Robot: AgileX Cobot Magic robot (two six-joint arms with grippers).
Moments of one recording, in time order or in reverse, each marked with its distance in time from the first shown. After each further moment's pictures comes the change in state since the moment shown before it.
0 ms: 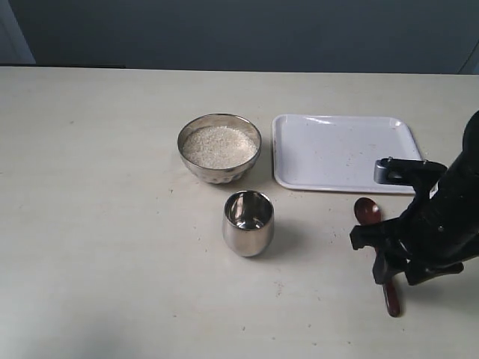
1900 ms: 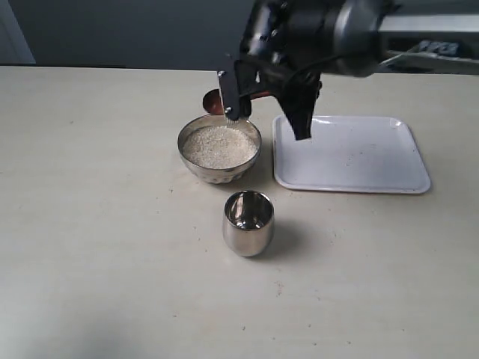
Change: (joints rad) left arm 0.000 0.000 0.000 0.000 0.000 0.000; right arm 0.438 0.444 -0.871 -1.106 0.179 -0.557
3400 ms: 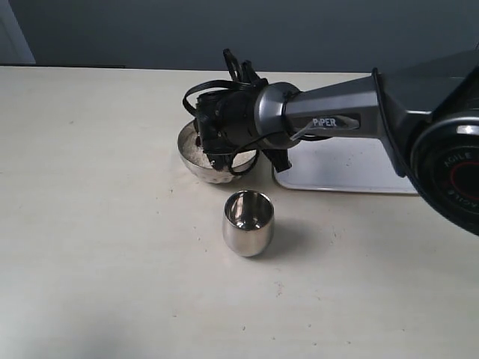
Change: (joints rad) left arm 0.000 0.000 0.000 0.000 0.000 0.000; right arm 0.100 0.218 0.000 -0.323 0.043 0.207
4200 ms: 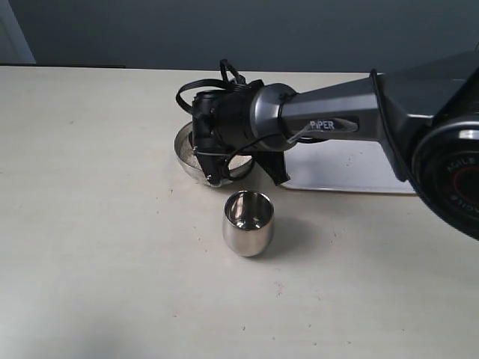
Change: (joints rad) left arm 0.000 0.000 0.000 0.000 0.000 0.000; right arm 0.019 -0.006 0.000 0.150 0.003 -0.153
